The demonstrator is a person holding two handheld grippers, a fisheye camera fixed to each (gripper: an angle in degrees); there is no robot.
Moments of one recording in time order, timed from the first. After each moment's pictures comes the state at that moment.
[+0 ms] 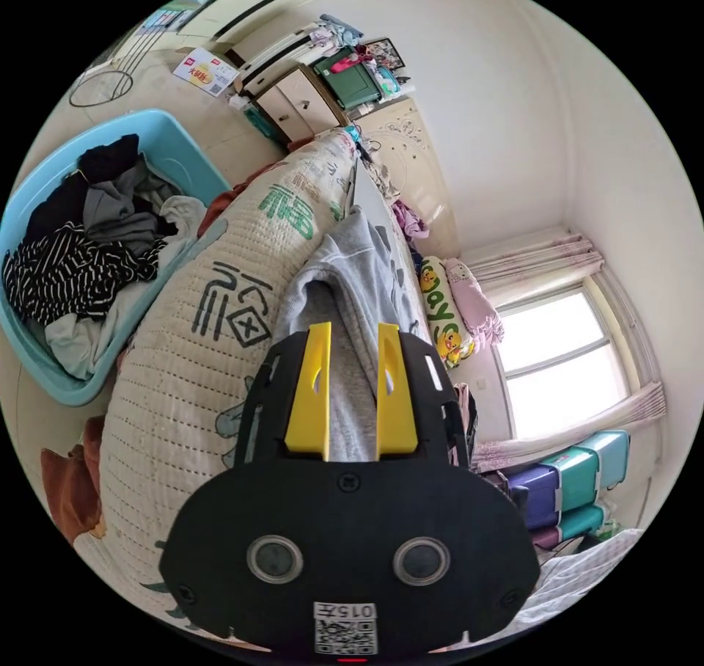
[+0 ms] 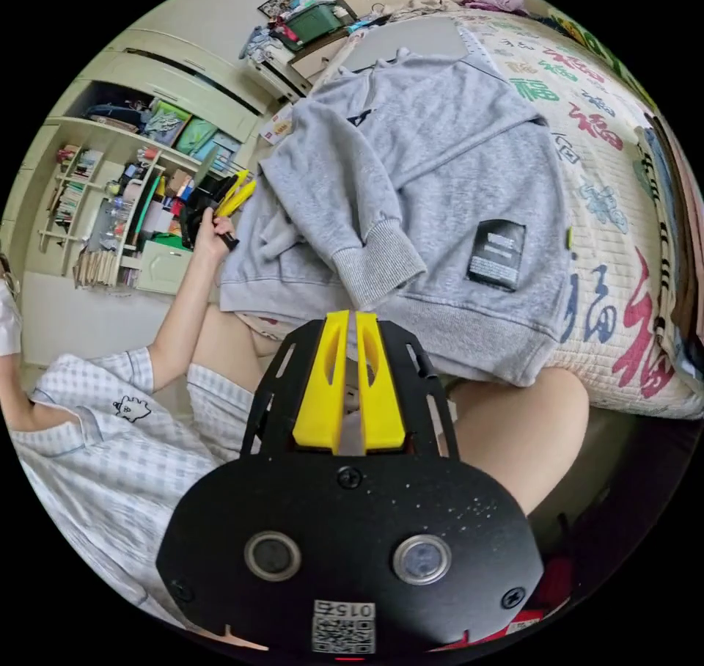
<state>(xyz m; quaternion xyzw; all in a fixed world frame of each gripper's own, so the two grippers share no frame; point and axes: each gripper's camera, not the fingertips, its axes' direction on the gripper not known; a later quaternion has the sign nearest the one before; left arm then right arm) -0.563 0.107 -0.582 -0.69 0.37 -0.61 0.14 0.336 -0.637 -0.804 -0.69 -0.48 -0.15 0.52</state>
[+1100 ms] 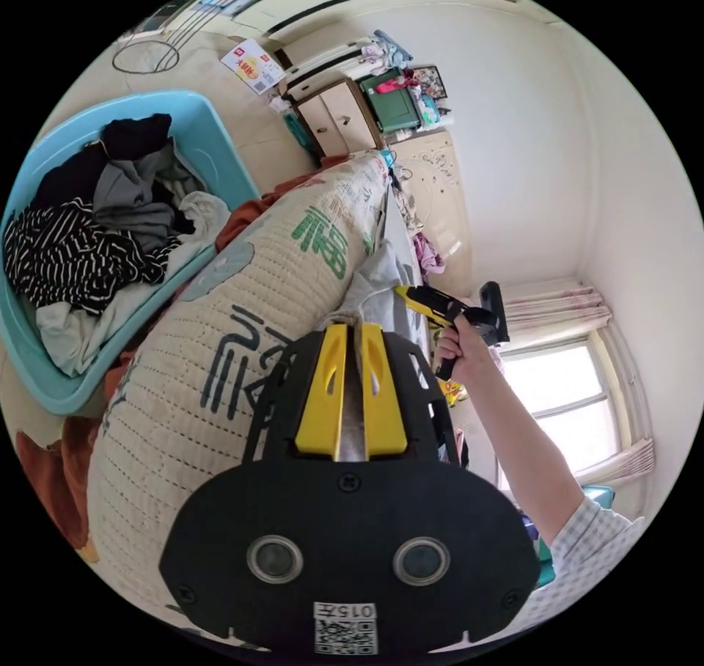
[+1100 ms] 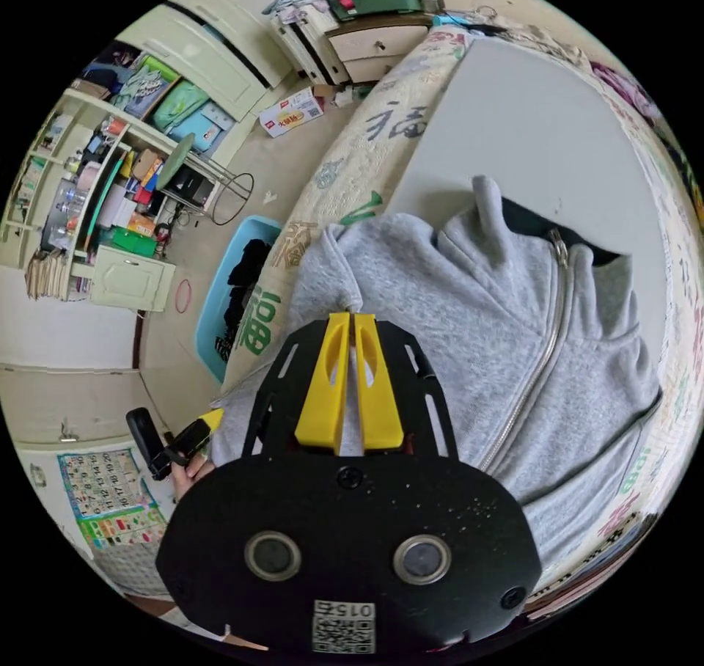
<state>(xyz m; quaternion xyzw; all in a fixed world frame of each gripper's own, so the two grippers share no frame) -0.552 0.189 -0.592 -0.71 0.28 -0.63 0.14 -0.303 -0.697 -0.606 -0.64 -0.50 -0.28 0.51</state>
